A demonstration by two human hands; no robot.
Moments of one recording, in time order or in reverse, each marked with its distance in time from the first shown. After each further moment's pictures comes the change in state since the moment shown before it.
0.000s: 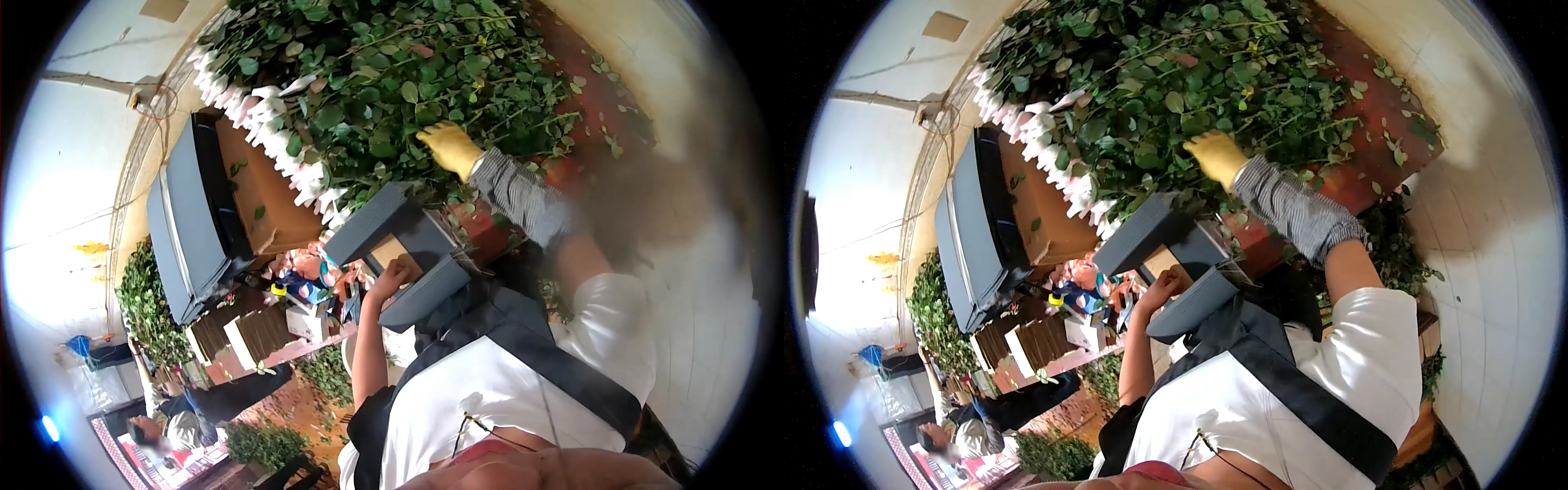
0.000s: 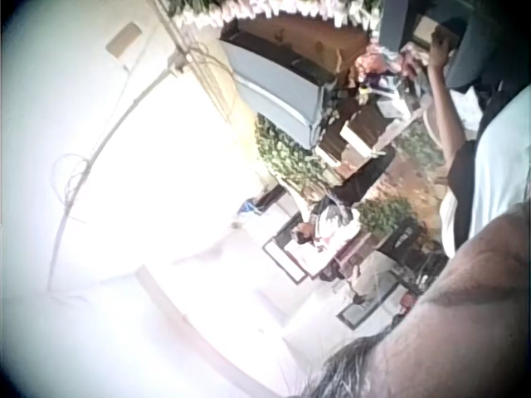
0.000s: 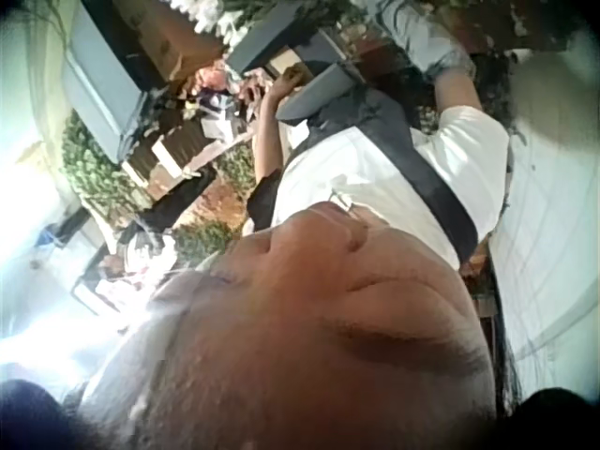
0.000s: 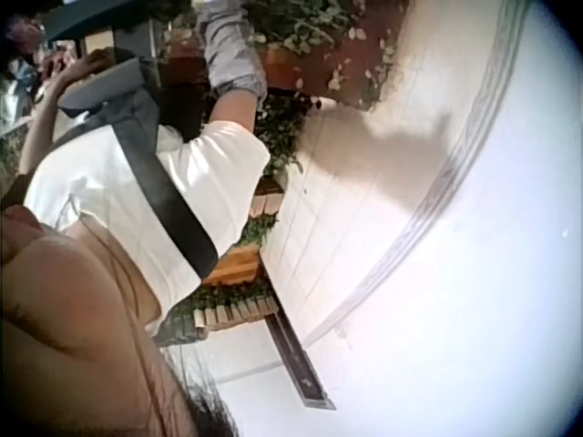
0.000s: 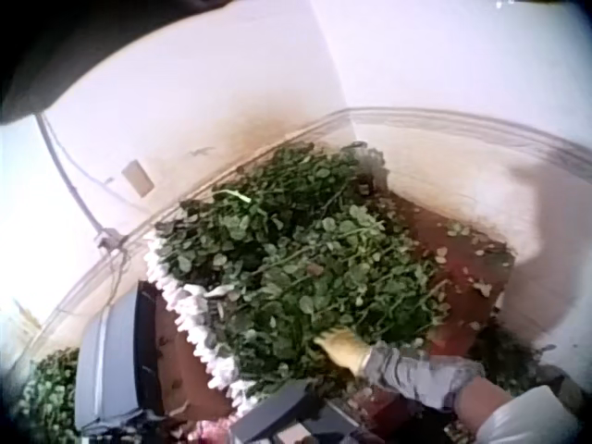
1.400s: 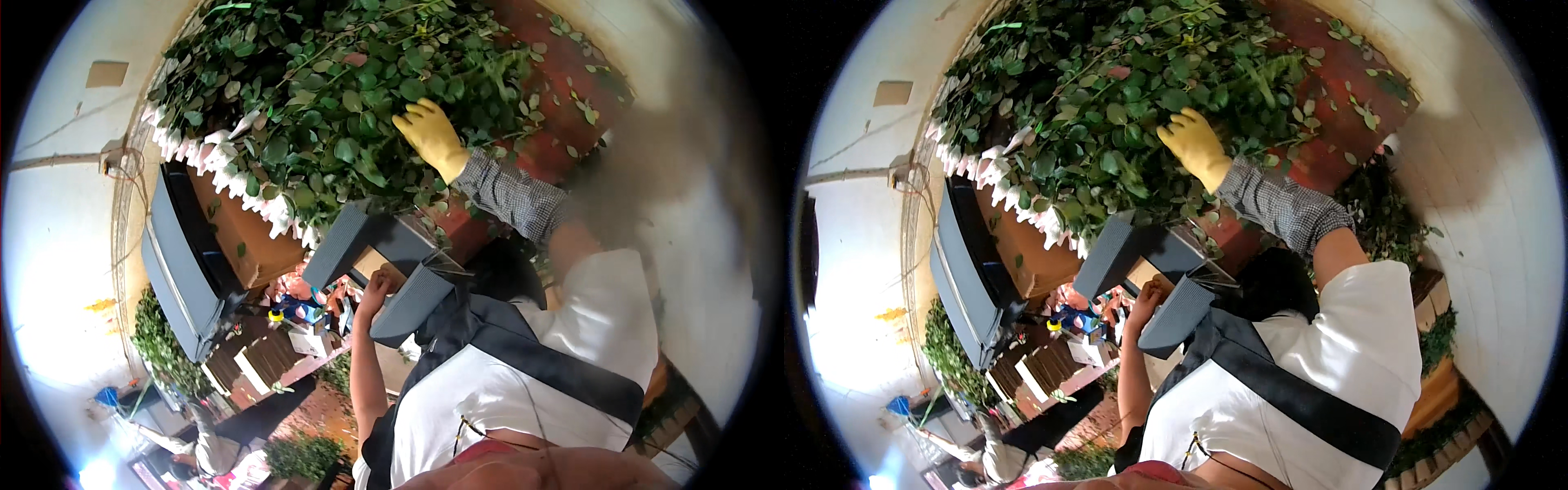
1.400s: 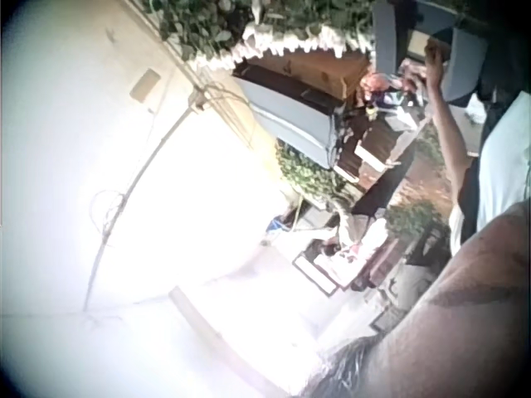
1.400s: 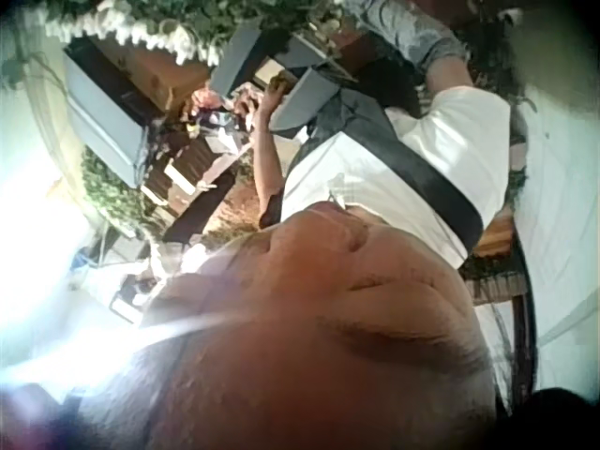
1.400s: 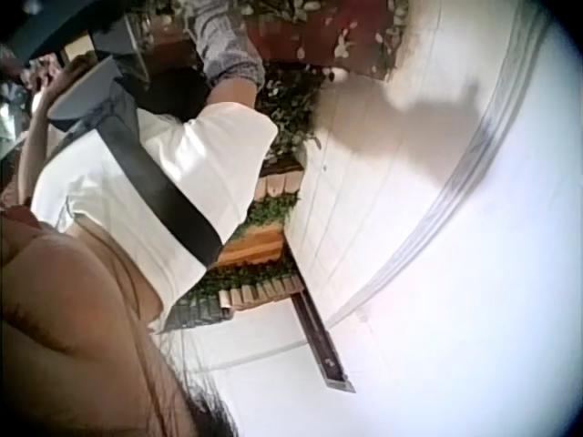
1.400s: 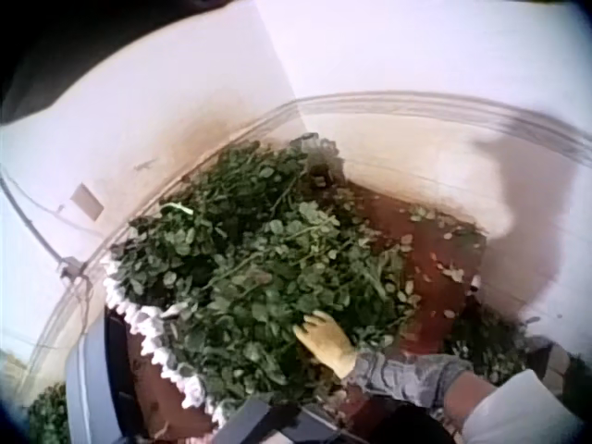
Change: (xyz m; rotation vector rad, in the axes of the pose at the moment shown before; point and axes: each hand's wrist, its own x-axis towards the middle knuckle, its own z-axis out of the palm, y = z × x) left_hand -0.025 0.020 0.004 -0.079 0.034 0.012; right_hand -0.028 0.019 -0.030 -0.204 0.102 0.165
